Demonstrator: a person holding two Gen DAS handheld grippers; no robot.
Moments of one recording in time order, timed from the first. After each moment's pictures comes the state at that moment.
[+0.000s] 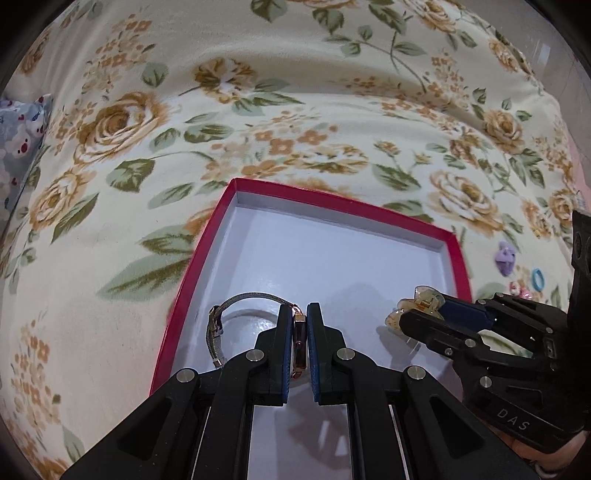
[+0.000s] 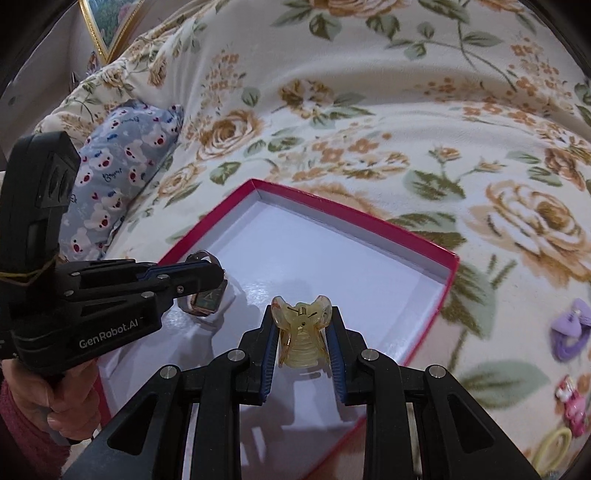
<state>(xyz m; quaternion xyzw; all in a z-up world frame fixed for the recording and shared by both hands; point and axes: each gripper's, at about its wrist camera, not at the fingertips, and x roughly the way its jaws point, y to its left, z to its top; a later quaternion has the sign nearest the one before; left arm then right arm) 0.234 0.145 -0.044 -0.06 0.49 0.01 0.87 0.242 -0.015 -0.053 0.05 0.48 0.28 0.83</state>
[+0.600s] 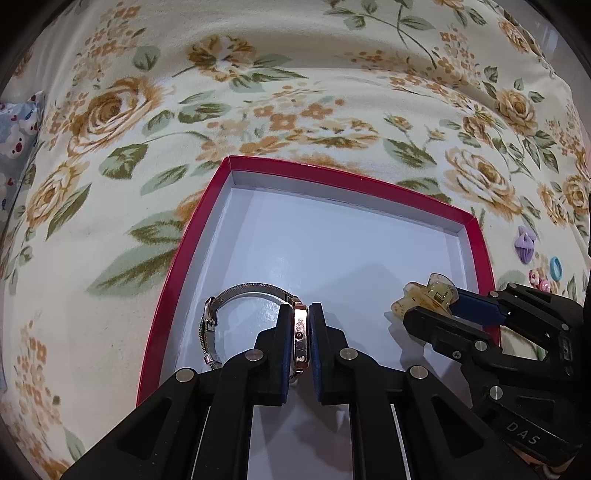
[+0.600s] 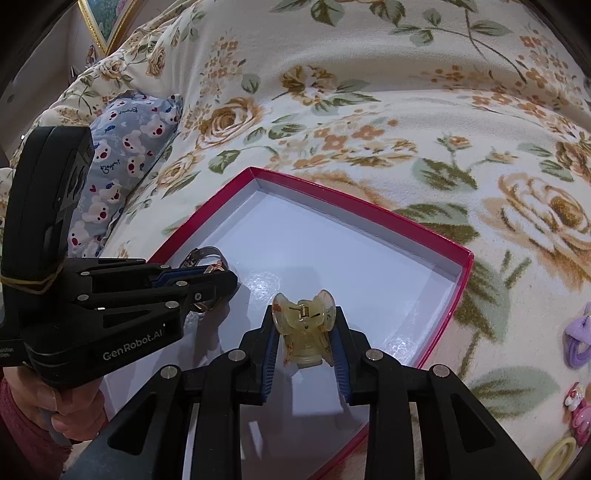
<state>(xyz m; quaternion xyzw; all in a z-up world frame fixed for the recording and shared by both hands) 0.251 0.138 -0.062 -0.05 0.52 0.02 0.85 0.245 -0.011 -0.058 0.05 0.49 0.28 0.82</state>
